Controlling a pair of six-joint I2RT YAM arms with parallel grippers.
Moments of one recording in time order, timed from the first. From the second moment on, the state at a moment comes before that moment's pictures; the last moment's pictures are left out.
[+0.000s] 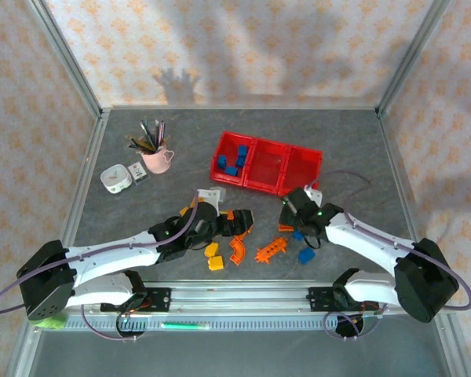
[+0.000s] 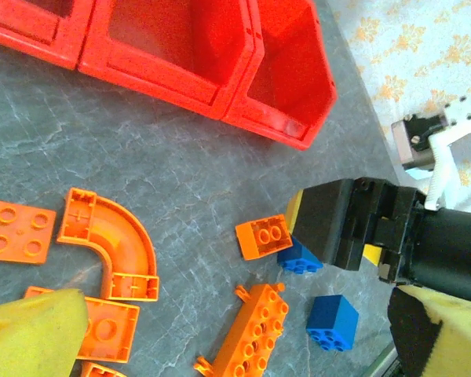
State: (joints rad) left arm -0.95 1.17 0.58 0.08 -0.14 -0.89; right arm 0.65 1.19 0.61 -0.60 0.28 0.92
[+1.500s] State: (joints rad) left arm -0.96 1.22 0.61 0.09 -0.17 -0.88; right arm 0.60 1.14 0.54 -0.59 0.25 0.99
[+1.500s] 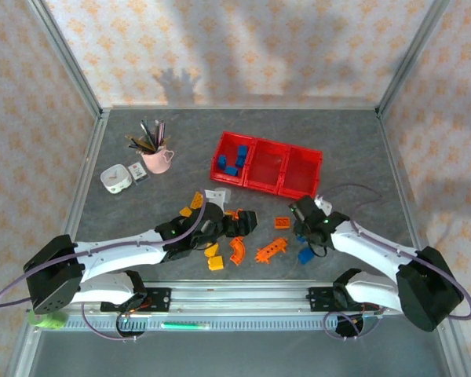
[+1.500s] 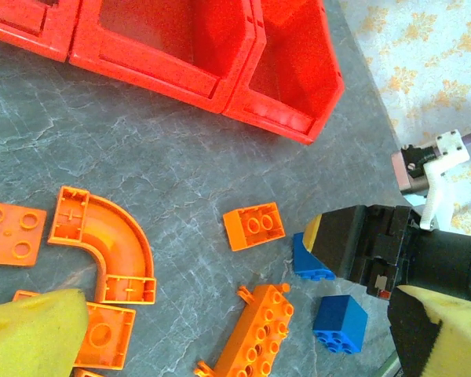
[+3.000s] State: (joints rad) left arm -0.60 1.07 0.61 -0.03 -0.15 -0.80; right arm 0.59 2.09 1.76 -0.53 0.16 0.62
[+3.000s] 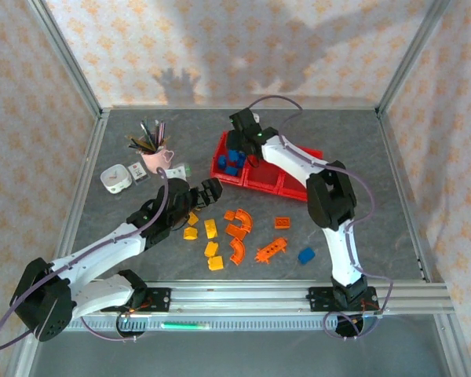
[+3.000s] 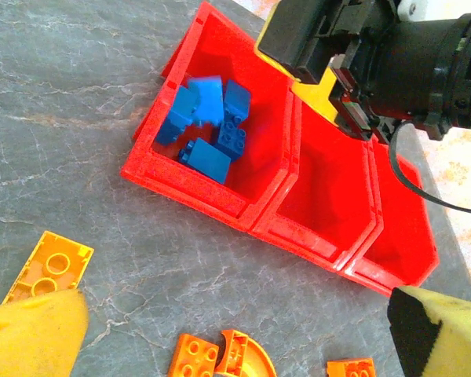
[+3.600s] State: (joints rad) left arm -0.82 1.08 0.61 -0.03 -0.11 -0.82; right arm 0.59 1.31 0.94 -0.66 0.29 0.82
